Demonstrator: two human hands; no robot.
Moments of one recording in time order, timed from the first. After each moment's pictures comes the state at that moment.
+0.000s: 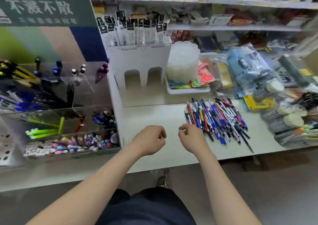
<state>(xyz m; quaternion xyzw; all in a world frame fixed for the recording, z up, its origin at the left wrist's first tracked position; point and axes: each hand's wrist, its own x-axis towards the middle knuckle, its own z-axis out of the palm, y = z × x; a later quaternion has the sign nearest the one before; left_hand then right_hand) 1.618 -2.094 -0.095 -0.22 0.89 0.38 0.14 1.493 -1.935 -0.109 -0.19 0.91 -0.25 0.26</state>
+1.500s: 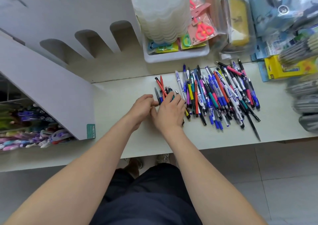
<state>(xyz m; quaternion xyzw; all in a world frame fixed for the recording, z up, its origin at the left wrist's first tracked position) 1.469 -2.059 -0.215 -0.51 0.58 0.63 0.10 1.421 -1.957 -0.243 -0.24 0.96 -0.07 0.14</state>
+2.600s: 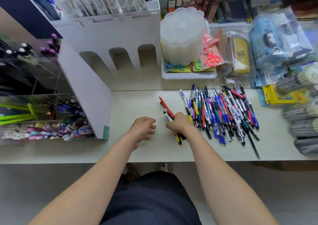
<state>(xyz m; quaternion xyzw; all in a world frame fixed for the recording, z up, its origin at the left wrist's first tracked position) 1.539 -2.054 -0.176 -0.55 0.53 0.64 0.09 1.388 -1.954 -0.200 -0.22 0.85 -0.13 0.46</state>
